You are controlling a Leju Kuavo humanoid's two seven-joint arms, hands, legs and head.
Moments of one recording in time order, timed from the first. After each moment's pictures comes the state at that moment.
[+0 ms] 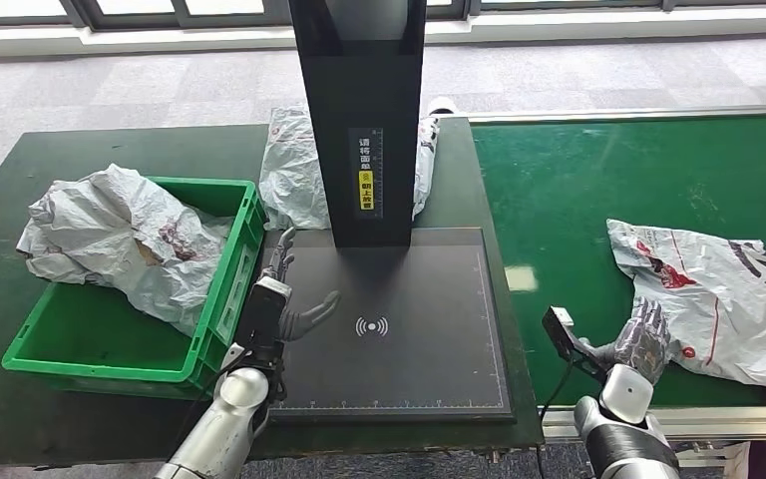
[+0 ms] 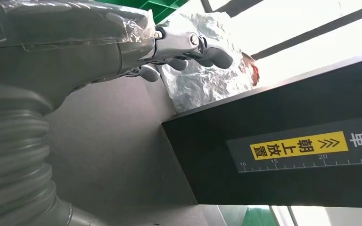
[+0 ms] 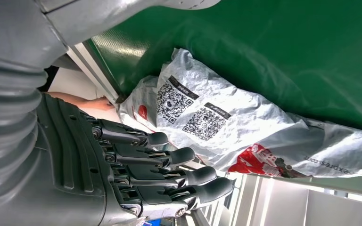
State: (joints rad) left arm -0.28 -0.19 -0.25 -1.00 -0.19 0.27 -0.35; right arm -0.41 -0.05 -0.23 -0.48 1.55 -0.49 0.38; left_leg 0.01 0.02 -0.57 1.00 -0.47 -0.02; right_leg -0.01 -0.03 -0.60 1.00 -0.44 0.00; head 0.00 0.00
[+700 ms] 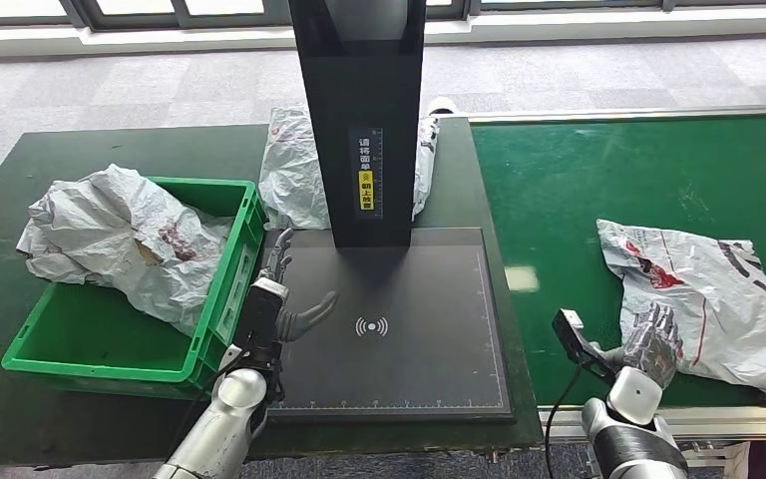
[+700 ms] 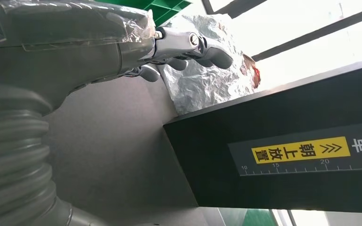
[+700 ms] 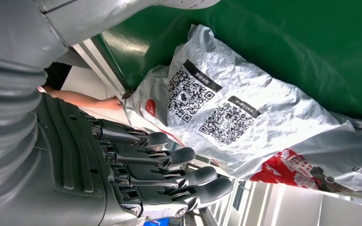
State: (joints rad) left arm -0.28 -0.18 -0.25 -1.00 -0.17 0.27 -0.35; right arm -0.41 -0.07 -0.23 -0.48 1.55 -0.48 0.43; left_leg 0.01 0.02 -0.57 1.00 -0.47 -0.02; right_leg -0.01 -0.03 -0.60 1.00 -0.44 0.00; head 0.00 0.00
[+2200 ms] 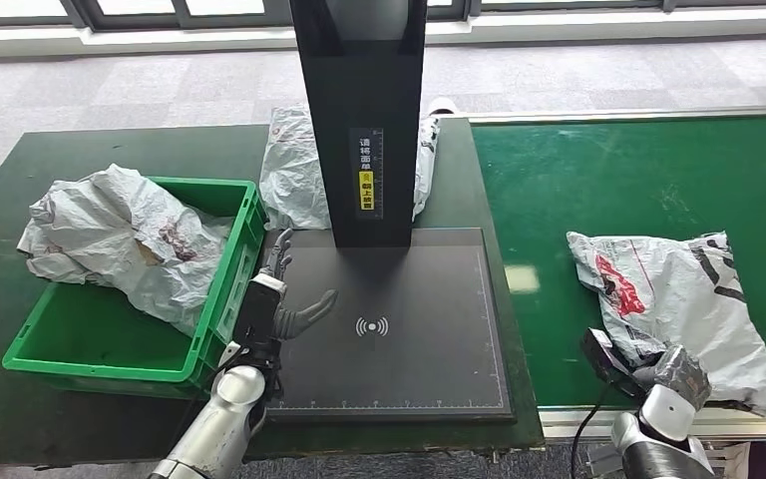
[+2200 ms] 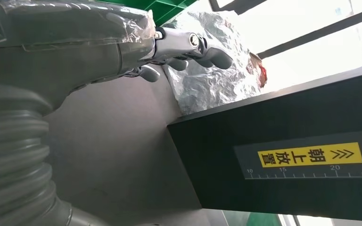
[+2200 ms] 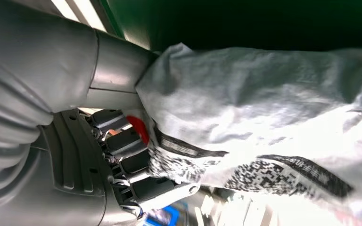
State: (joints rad) left arm -0.30 -0.17 -0.25 -0.98 -0.15 0.27 -0.34; right arm -0.33 -0.10 -0.33 -0.58 1.54 -0.39 0.32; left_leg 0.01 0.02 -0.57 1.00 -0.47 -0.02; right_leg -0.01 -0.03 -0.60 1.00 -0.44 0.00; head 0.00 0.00
